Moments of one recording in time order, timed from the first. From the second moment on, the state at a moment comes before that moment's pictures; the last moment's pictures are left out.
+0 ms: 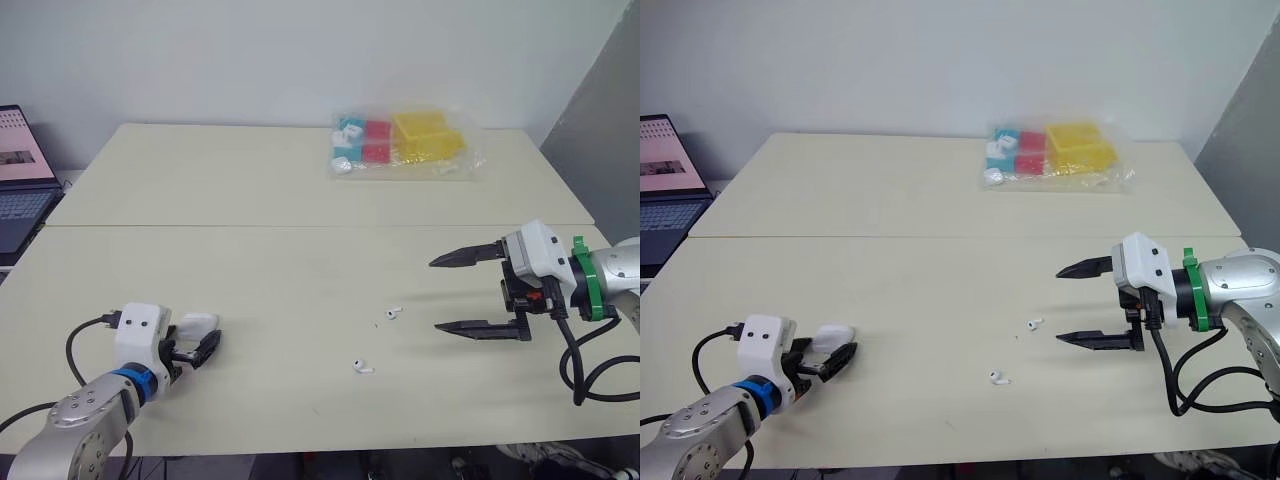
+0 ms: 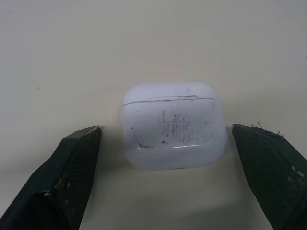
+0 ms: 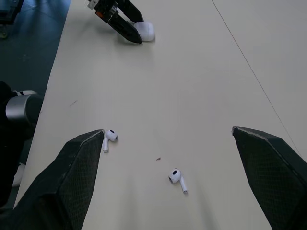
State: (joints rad) left arm 0.23 0.52 0.40 -0.54 -0.46 0.89 -0.35; right arm -0.34 -1.01 -0.06 -0.47 0.61 0.50 1.23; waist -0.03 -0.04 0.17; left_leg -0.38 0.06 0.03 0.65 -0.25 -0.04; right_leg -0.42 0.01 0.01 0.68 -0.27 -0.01
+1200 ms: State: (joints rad) left arm 0.01 0.63 -0.04 -0.53 -0.36 0.47 -0.76; right arm -0.33 -0.97 -0.13 -0.58 0.84 0.86 1.01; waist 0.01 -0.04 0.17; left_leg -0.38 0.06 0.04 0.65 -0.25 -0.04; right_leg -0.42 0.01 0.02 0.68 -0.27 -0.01
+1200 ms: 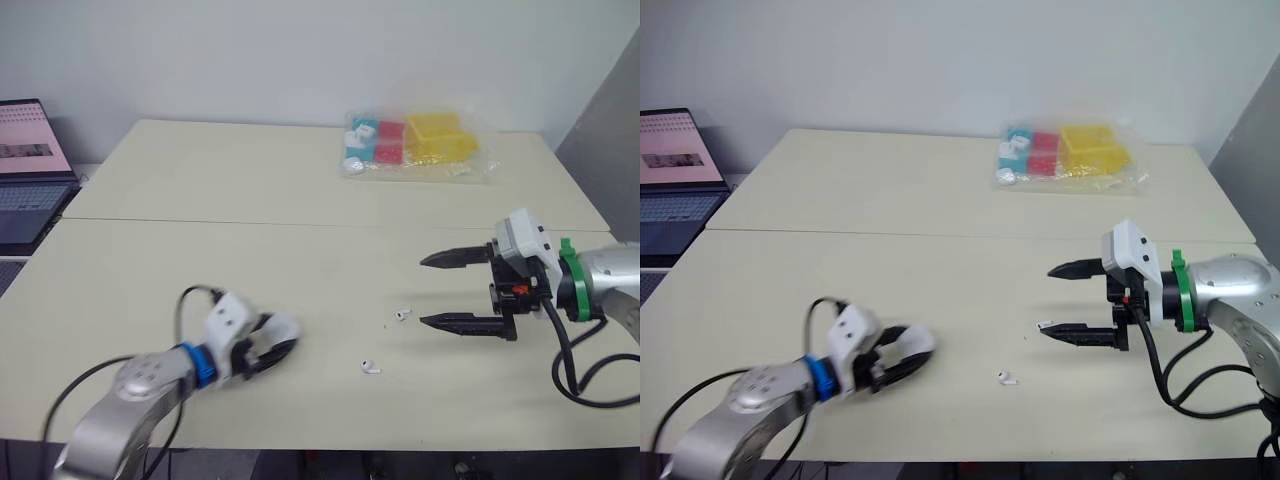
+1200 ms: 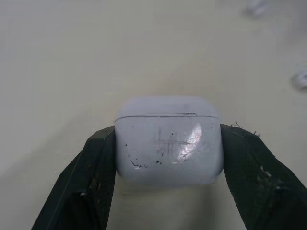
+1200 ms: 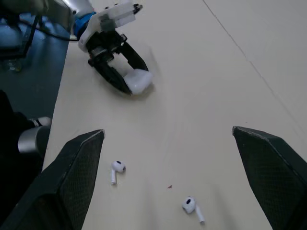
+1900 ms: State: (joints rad) left arm -0.32 0.52 -0.28 -0.09 -0.09 -0.27 -0.95; right arm -0.46 -0.56 -0.05 -0.45 1.41 1.32 0.04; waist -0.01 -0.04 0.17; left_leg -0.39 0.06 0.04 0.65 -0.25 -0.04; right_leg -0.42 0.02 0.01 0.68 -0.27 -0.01
